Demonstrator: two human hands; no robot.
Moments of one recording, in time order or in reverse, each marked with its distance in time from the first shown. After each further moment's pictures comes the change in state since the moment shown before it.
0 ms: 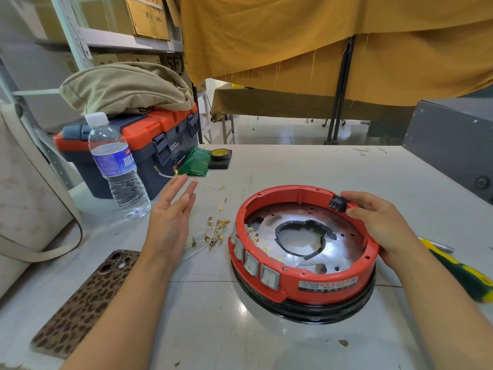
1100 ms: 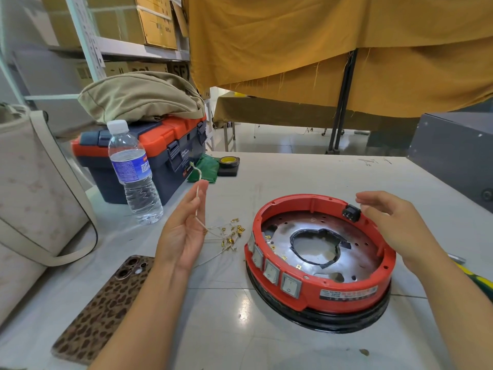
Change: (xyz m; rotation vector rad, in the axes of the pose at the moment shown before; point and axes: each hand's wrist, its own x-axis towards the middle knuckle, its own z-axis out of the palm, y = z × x) left_hand -0.011 0.026 0.006 -0.614 0.015 -0.247; right_hand -0.009 -0.020 0.003 -0.358 0.071 -0.244
